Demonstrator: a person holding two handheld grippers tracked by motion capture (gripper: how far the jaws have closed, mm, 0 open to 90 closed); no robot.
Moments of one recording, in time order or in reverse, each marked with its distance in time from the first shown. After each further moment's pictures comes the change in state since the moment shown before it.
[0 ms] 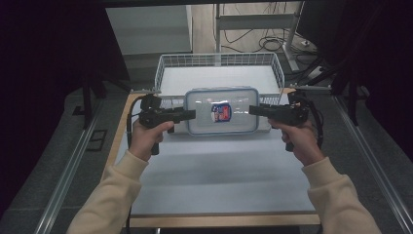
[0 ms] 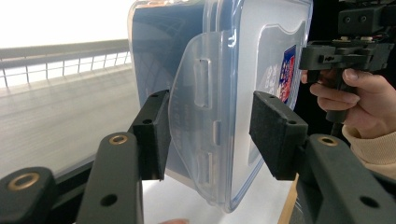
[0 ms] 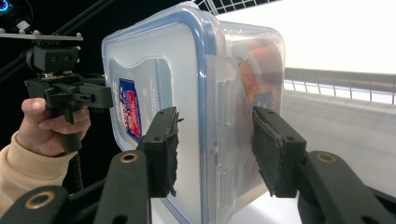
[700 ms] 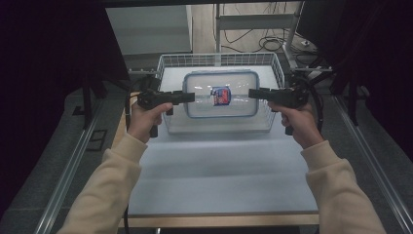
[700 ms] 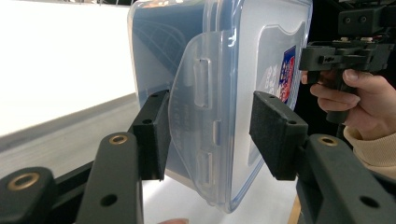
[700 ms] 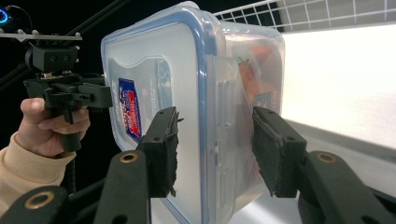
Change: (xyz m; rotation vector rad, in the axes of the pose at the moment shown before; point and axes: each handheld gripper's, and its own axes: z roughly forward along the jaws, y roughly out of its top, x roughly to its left) left arm 0.009 0.044 0.000 -0.008 -0.004 0.017; right arm -0.002 0.041 0.006 -0.015 -0.008 -0.011
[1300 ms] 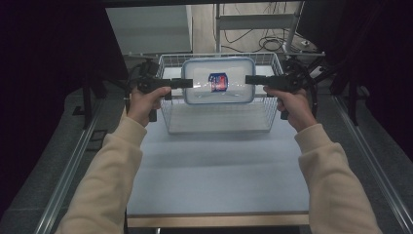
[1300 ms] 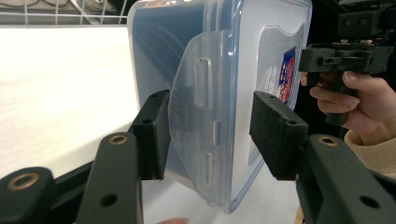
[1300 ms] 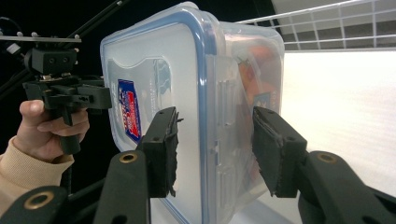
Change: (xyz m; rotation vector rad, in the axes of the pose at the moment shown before) left arm 0.029 0.036 0.009 0.017 -0.005 -0.035; right arm -0.016 0.033 0.021 0.016 -0.011 0.036
